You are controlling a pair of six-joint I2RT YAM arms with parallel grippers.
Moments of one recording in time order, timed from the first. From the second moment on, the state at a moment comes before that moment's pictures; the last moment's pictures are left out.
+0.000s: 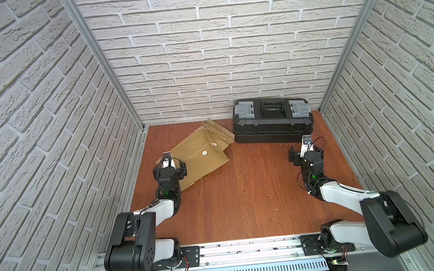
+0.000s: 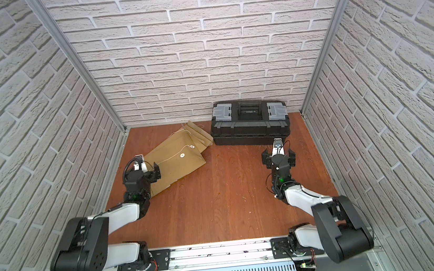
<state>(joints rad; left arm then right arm) -0.16 1.26 0.37 0.63 -0.40 0.07 0.17 1.20 0.47 0.42 0.51 0.02</state>
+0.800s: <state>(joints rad) -0.26 1.07 0.69 -0.19 -0.13 -0.53 0.70 1.42 0.85 -0.28 0.18 1.04</state>
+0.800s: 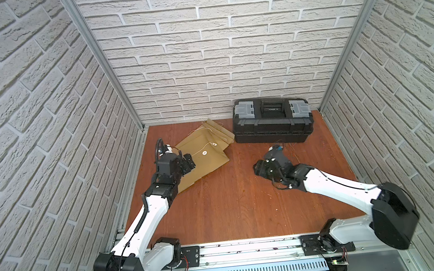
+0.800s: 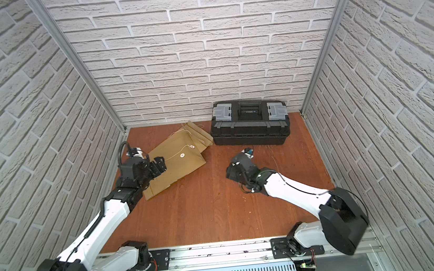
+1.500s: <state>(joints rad) -0.25 1.23 0.84 -0.36 -0.05 -0.52 0.85 2.11 1.31 0.10 0.28 1.40</state>
